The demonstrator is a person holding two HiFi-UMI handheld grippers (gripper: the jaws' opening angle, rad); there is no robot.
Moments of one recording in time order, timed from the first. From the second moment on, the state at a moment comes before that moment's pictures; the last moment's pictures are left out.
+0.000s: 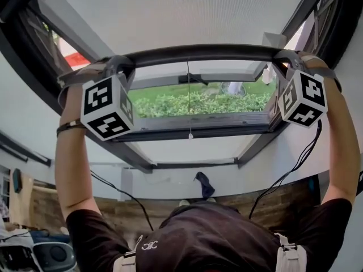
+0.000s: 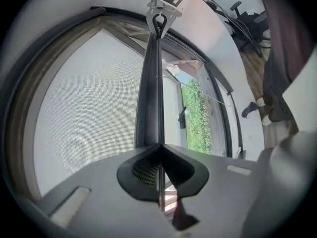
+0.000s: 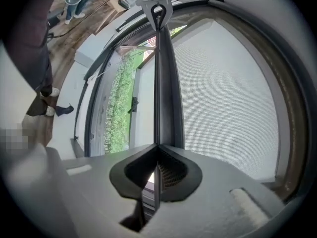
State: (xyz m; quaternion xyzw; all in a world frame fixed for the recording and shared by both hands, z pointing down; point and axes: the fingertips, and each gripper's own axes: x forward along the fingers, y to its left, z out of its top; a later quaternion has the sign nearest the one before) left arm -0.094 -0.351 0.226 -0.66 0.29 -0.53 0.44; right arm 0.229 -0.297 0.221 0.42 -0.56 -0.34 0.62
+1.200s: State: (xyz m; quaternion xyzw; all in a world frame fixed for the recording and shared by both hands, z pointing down) left arm -0.099 -0.353 0.311 -0.71 0.22 -0.55 0.37; right arm 0.222 -0.299 0.307 0.32 -0.61 -0.23 0.69
